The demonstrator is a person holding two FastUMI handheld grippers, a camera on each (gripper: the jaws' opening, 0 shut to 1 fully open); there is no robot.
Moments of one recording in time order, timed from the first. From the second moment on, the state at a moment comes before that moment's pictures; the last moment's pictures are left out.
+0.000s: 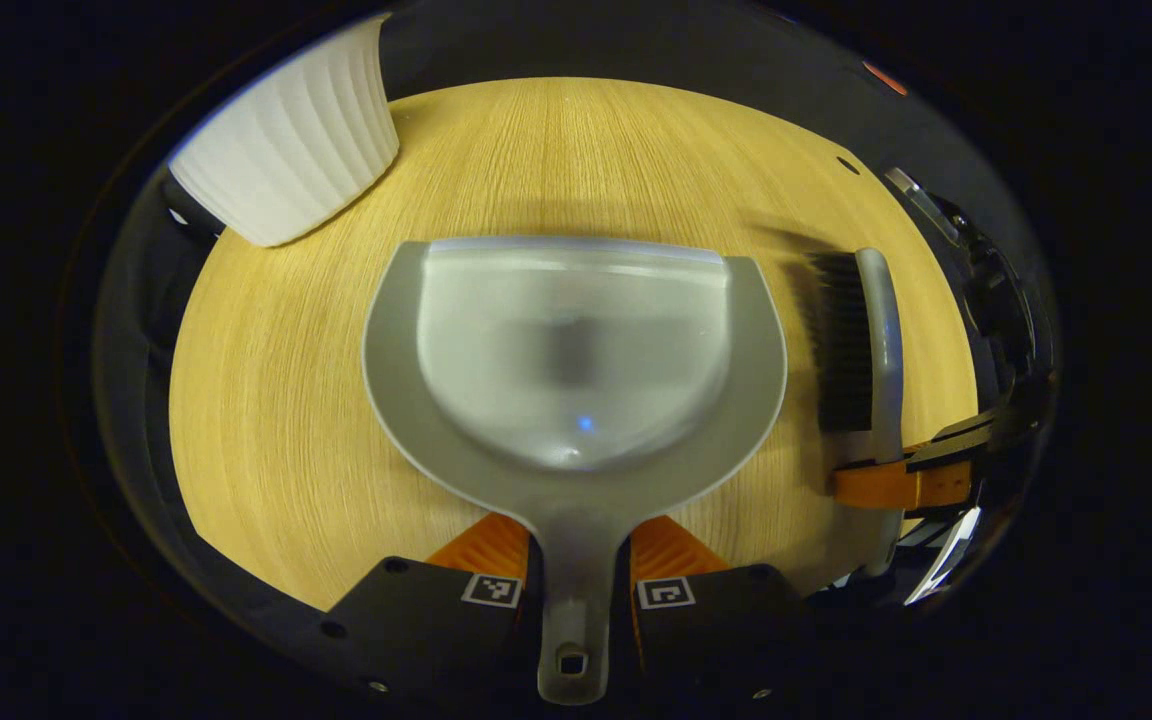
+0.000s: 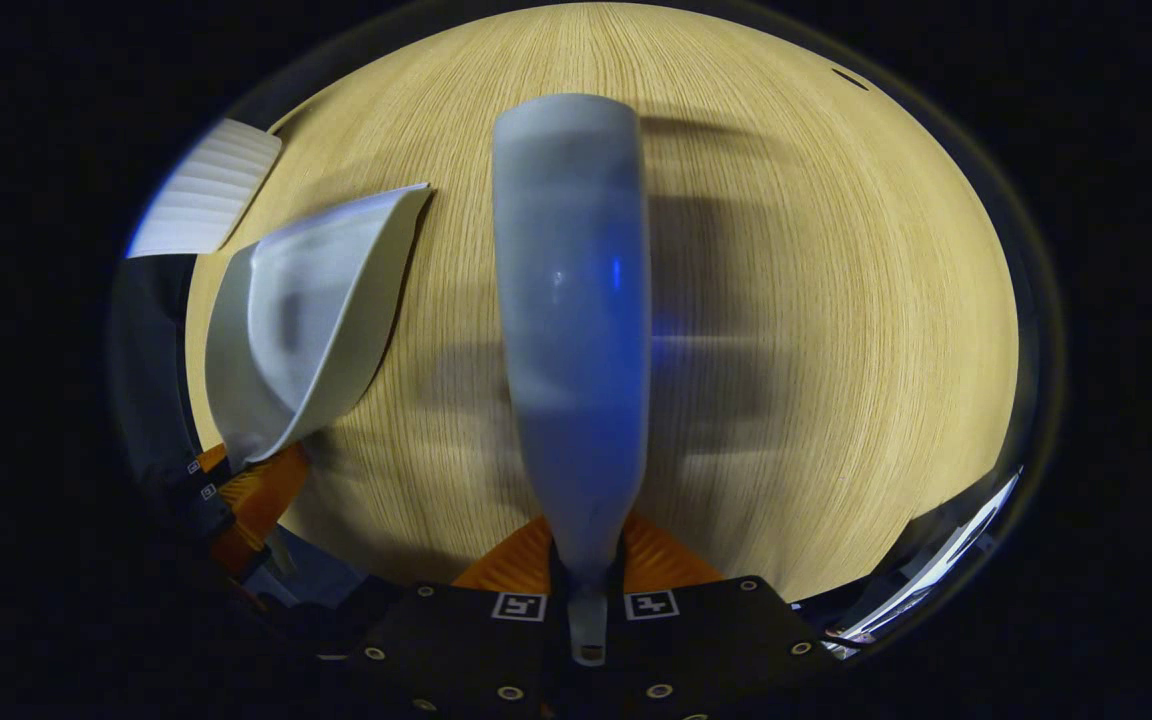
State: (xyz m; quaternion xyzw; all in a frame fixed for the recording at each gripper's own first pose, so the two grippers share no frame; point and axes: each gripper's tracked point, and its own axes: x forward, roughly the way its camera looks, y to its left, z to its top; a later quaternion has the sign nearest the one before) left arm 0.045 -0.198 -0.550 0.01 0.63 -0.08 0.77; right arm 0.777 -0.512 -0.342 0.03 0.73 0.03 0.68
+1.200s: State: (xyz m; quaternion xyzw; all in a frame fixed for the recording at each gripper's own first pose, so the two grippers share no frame) left arm 0.043 -0.199 -0.548 0.04 0.62 -0.07 0.78; right arm 0.780 -0.474 -0.358 0.04 0.73 0.06 0.68
